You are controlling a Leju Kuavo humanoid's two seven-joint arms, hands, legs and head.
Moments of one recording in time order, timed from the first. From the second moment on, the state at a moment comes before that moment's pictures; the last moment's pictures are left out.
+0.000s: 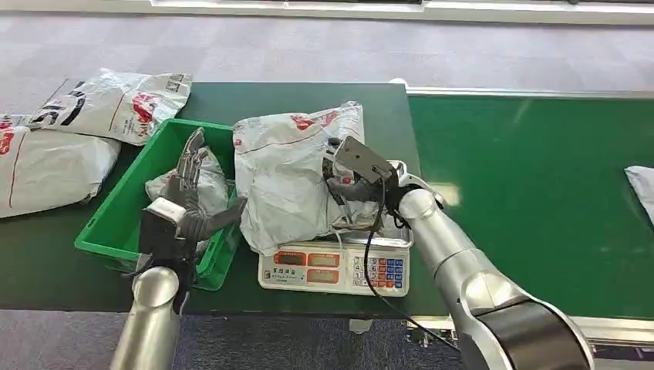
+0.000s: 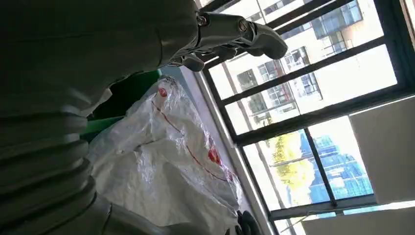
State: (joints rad) left arm -0.25 -0.16 -0.18 -1.41 -0.29 0.07 -0.50; right arm -0.89 0.25 0.42 -0.50 0.61 0.15 -0.36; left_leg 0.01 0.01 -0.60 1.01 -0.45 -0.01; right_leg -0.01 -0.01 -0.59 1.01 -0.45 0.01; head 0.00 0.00
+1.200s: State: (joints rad) left arm -0.80 -0.33 -0.51 -0.45 -0.89 -0.07 0.06; right arm -0.16 0.05 0.04 -1.50 0.41 -0.47 -0.52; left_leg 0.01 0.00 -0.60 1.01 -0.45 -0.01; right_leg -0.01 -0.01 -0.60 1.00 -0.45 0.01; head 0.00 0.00
